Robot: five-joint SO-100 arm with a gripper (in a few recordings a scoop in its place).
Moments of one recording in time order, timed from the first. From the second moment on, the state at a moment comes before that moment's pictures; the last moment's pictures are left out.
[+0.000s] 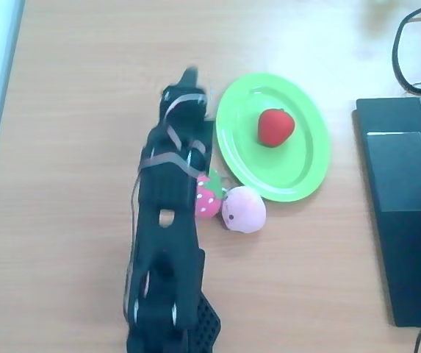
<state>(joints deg) 6.7 152.8 131.0 48.8 1.7</state>
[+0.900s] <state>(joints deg) 0.4 187.3 179.8 48.6 3.7</state>
